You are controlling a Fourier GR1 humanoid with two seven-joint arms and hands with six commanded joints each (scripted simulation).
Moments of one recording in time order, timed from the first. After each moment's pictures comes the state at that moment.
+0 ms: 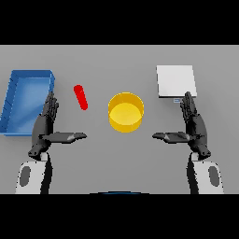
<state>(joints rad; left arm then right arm) 0.00 0.00 0.00 -1.57 0.00 0.00 0.00 0.00 0.00 0.00 -1.57 0.00 0.00 0.00</state>
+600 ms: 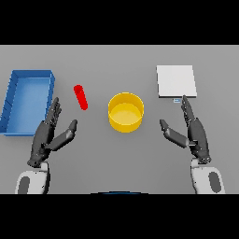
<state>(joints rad) 0.11 0.04 -0.10 -1.71 -0.11 -0.02 0.00 0.06 -0.07 0.09 -1.65 0.19 -0.02 -0.04</state>
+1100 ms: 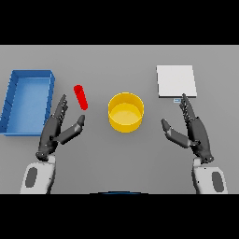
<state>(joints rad) 0.01 0.02 -0.11 -1.61 -0.16 0.01 0.06 0.06 -0.08 0.08 -1.66 0.11 0.04 -0.06</state>
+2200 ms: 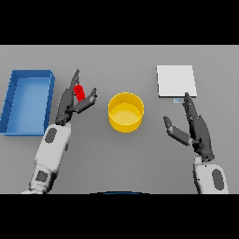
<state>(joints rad) -0.48 -0.01 0.05 -0.95 -0.18 0.12 -0.16 0.04 -0.08 0.06 -1.63 0.12 0.02 -0.06</state>
